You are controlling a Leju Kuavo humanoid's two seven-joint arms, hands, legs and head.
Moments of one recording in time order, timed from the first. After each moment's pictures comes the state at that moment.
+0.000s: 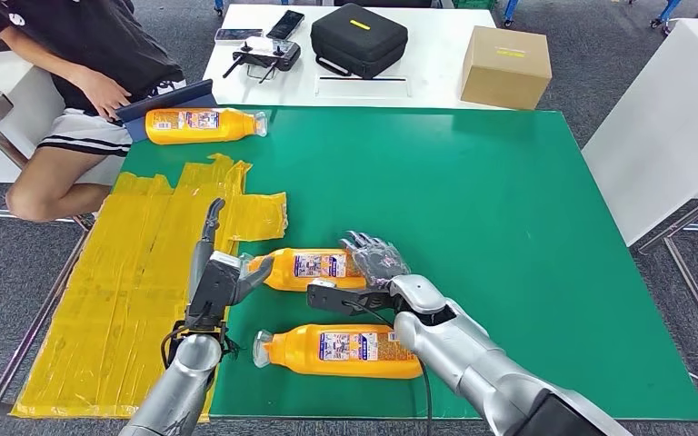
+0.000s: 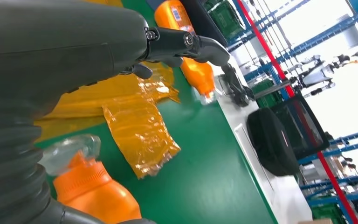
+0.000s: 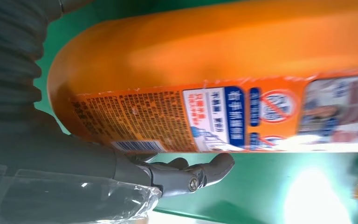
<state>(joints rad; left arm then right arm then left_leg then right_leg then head) -0.32 -0.22 -0.21 -1.03 -0.44 0.38 -0.34 -0.66 0.09 0.79 -0.68 0.72 -0.13 0.06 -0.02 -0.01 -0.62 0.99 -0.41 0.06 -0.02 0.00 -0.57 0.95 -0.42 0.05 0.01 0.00</state>
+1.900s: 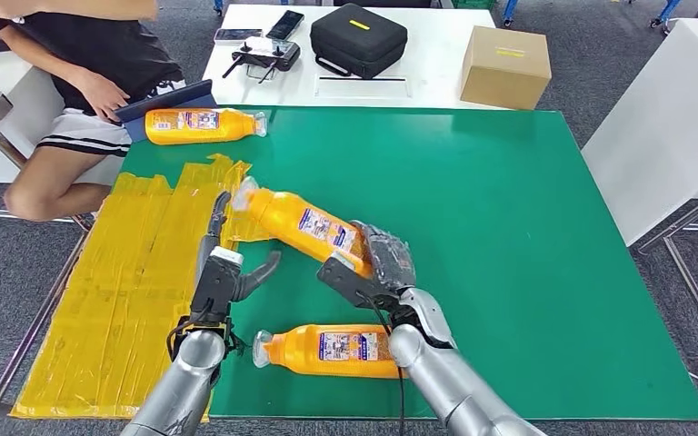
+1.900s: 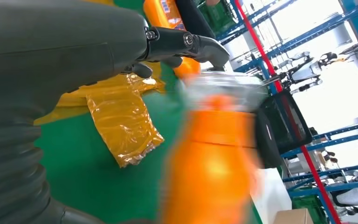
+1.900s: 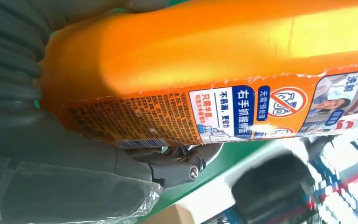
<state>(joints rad) -0.32 -0.23 -0.25 -1.08 -0.40 0.37 -0.32 -0.45 0.17 0.42 -0.90 0.66 -0.40 -0.12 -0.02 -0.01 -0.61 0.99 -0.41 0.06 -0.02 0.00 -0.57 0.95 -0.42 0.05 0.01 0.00</state>
